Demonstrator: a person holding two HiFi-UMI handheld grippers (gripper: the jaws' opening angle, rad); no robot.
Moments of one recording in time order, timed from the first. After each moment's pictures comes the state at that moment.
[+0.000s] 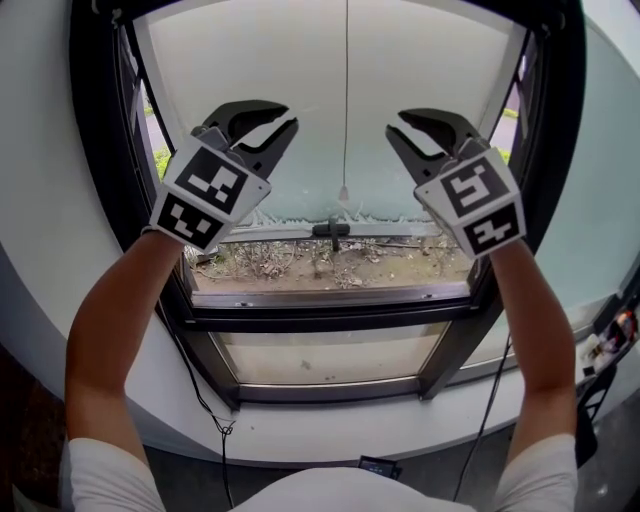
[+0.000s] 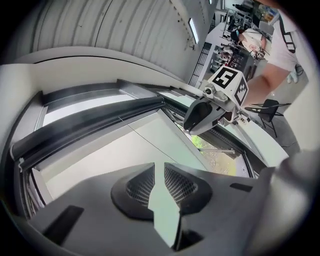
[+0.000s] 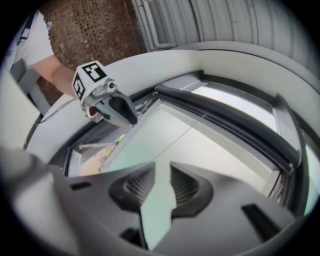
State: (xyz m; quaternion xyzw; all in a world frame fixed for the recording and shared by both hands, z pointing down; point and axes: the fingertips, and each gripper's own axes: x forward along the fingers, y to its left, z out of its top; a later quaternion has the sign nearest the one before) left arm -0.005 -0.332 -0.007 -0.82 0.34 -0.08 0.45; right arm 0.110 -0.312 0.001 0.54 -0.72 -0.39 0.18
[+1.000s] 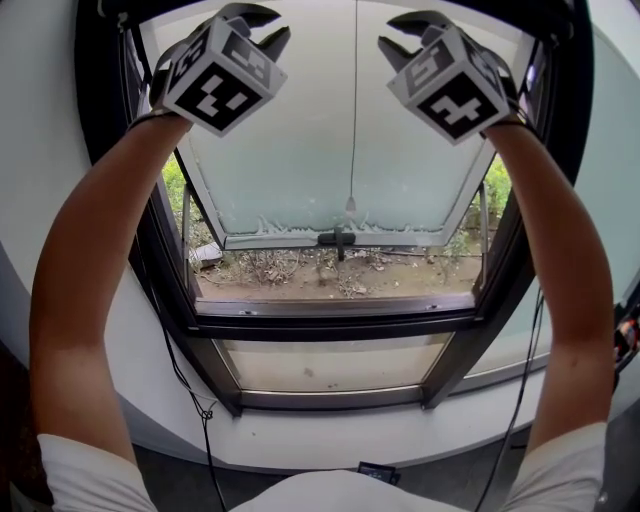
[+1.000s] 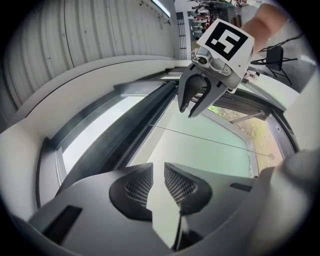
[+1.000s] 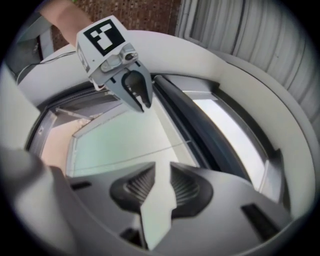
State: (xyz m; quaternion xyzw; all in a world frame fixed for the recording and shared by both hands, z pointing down) left arm -0.018 -0.372 -0.152 -0.67 0.46 -0.13 0.57; right arm 0.094 -0.354 -0.138 0.57 -0.57 -0.52 0.27
